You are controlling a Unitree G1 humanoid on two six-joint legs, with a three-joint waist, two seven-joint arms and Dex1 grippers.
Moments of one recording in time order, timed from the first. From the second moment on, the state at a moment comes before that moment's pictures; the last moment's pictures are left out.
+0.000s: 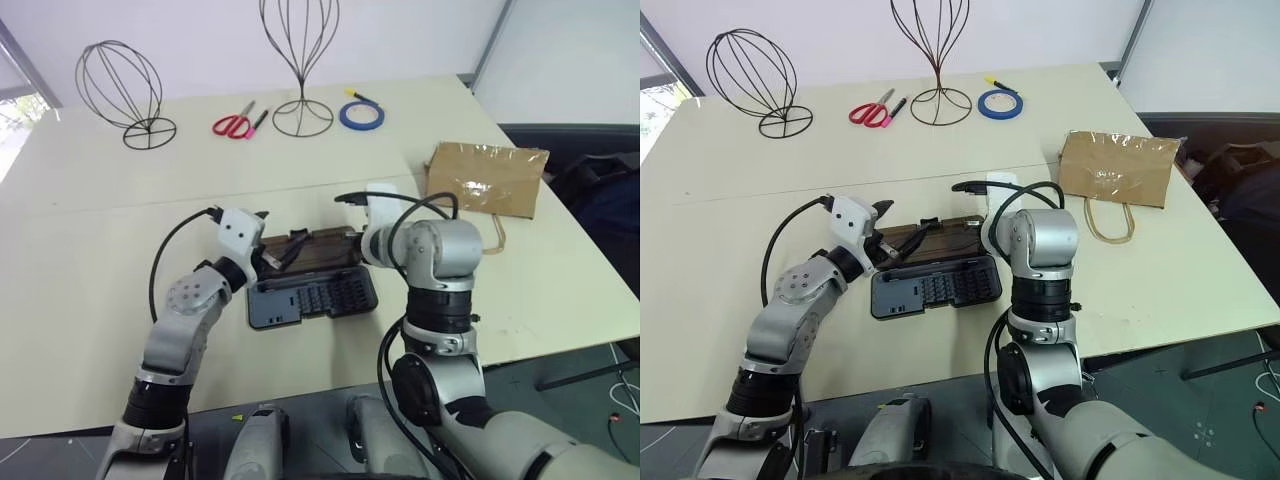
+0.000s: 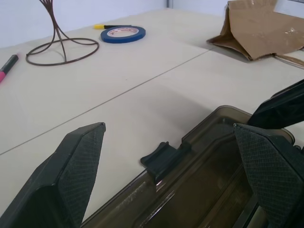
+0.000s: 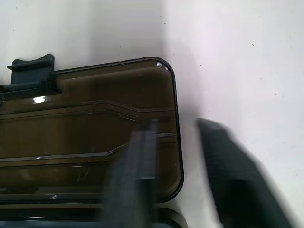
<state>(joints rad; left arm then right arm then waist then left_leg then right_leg) -0.27 0.30 -0.05 -0.24 -0.21 0.39 -0.43 -0.86 0.14 -0.20 -0.07 0.02 1.61 -0.08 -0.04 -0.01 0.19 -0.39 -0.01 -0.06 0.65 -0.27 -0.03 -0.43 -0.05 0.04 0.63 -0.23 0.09</state>
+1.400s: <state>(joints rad) -0.01 0.62 0.22 -0.67 -0.60 0.76 -0.55 -0.83 -0.08 -0.01 0.07 0.18 1.06 0.22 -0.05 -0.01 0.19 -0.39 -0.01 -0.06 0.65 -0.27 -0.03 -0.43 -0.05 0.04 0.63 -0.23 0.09</state>
